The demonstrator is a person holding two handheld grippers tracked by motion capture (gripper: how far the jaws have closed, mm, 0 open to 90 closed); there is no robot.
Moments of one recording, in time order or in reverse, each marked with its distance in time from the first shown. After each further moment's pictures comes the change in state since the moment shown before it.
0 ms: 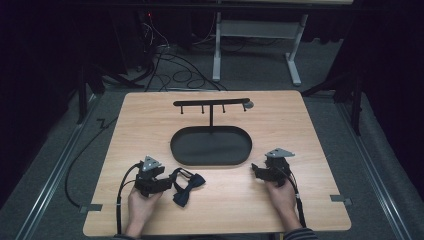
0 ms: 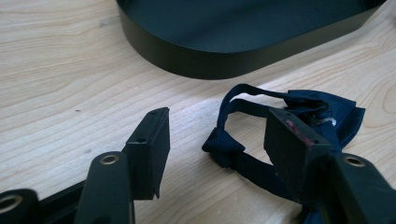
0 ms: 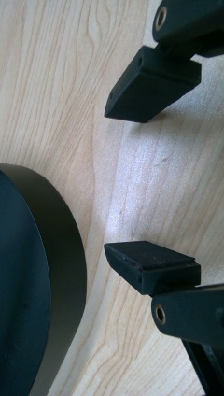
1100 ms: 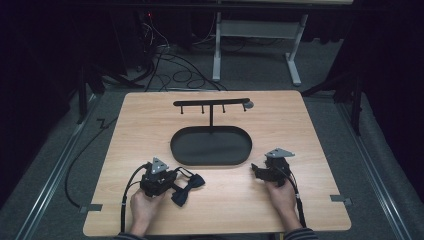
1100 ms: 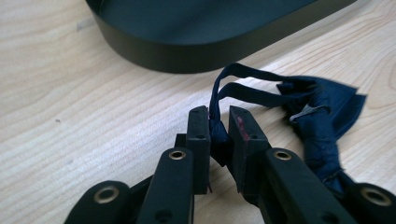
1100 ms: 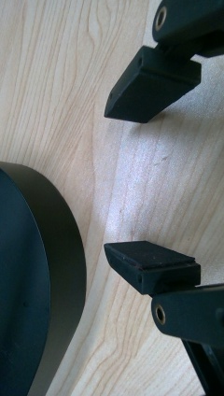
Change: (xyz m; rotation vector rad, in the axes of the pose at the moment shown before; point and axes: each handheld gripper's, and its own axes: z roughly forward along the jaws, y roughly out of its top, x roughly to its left) left arm -0.013 0.002 0.005 0.033 0.019 0.109; right arm 0.000 0.000 0.000 -0.003 0.003 -0.004
